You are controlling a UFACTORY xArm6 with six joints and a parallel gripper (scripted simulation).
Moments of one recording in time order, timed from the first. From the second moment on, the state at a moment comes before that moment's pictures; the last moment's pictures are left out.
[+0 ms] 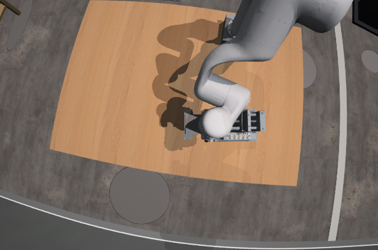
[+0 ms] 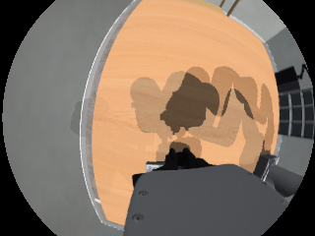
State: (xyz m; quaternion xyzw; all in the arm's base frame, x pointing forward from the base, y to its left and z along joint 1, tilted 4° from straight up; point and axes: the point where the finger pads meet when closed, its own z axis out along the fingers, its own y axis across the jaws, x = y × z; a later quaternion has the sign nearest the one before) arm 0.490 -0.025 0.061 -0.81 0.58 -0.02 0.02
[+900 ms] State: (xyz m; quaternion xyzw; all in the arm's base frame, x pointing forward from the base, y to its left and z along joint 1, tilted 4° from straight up) arm 0.481 -0.029 0.016 -0.81 0.59 -0.02 0.02
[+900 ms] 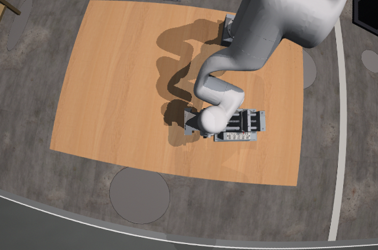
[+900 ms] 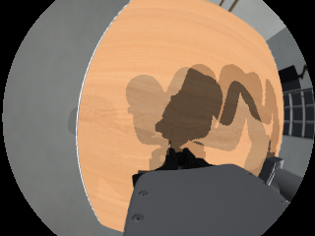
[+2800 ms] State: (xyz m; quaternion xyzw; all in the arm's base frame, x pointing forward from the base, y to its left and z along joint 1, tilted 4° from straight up) arm 0.449 -0.039 0.058 -0.81 0.59 -0.02 0.02
